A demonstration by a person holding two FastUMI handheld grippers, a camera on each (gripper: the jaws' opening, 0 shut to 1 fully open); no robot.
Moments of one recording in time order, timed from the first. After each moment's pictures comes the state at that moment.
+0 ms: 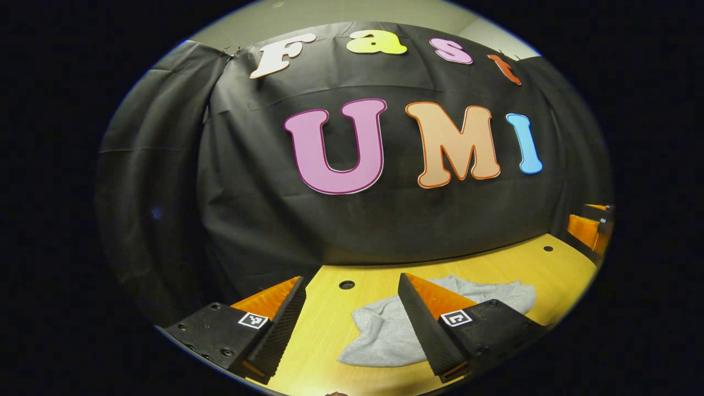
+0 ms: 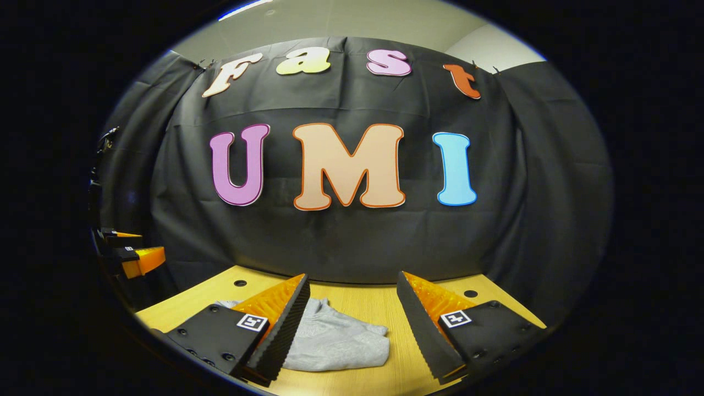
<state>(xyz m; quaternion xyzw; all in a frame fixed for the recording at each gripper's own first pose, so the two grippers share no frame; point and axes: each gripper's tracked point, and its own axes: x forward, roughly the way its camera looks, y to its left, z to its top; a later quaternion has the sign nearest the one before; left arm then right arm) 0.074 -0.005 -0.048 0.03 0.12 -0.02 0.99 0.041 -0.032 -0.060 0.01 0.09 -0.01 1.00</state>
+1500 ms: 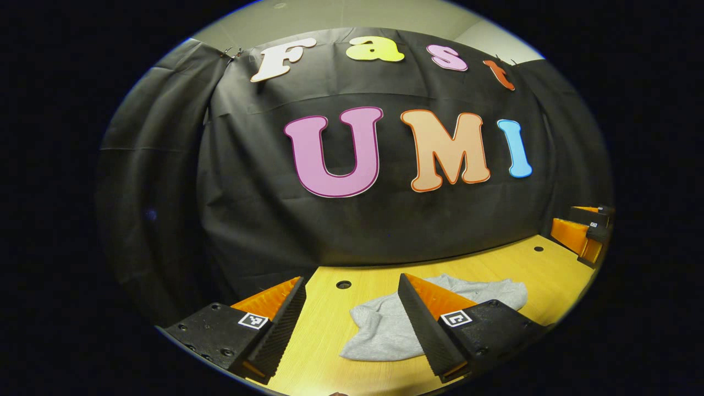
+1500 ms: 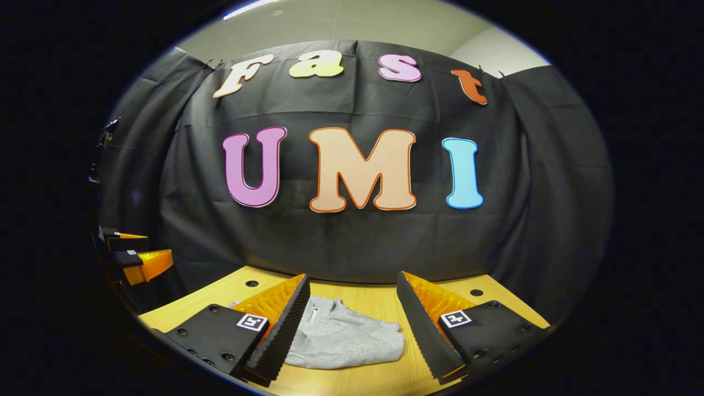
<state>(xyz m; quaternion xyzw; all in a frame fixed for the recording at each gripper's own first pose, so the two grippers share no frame) 0.049 0.007 -0.042 0.02 0.11 -0.04 0.99 0.022 0.012 -0.061 0.01 0.09 0.00 1.00</state>
